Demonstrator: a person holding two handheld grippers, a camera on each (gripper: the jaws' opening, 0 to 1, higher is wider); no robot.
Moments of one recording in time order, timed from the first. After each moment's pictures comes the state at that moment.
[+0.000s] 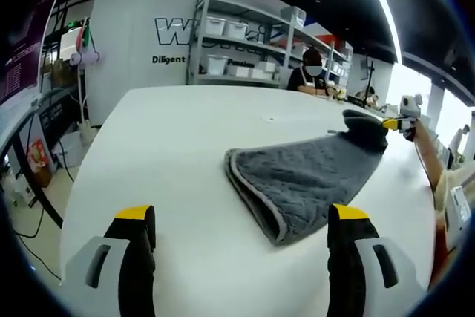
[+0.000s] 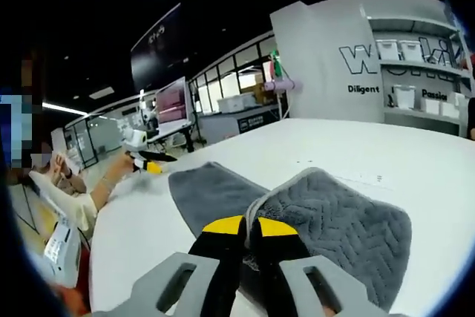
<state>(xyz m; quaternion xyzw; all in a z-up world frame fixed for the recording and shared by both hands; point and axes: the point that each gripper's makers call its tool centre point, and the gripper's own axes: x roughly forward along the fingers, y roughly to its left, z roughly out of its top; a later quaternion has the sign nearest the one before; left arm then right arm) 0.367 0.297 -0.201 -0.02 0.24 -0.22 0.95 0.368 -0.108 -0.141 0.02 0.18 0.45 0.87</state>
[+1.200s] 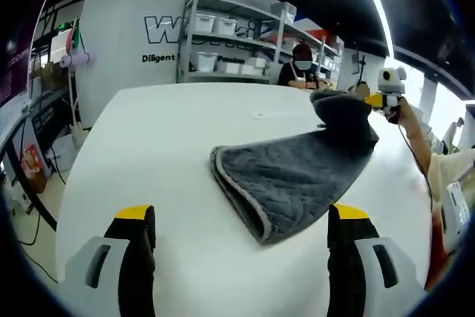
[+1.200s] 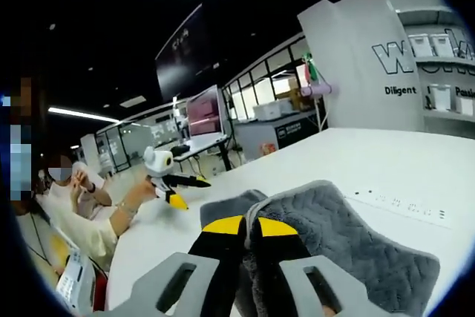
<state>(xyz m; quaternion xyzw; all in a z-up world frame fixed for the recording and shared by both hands) 0.366 0.287 -0.199 -0.01 0.25 -0.25 0.94 0.384 0.006 -0.099 0.04 0.16 0.54 0.82</state>
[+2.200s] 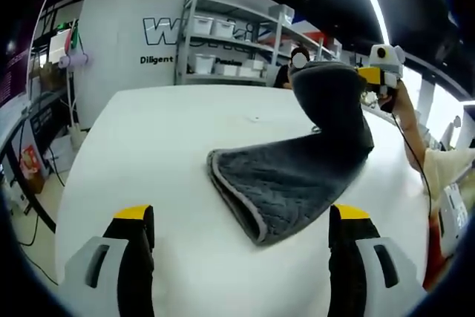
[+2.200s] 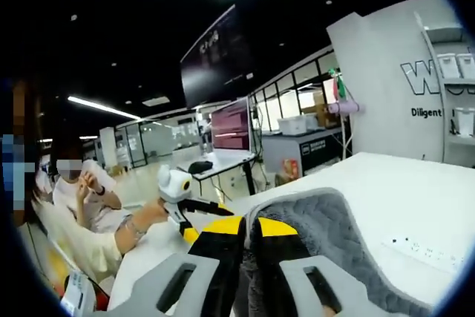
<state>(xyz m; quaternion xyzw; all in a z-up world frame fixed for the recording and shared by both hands) 0.364 0.286 -0.195 -0.01 0.24 -0.25 0.94 0.378 0.100 -0.051 0.03 0.11 0.60 0.79</state>
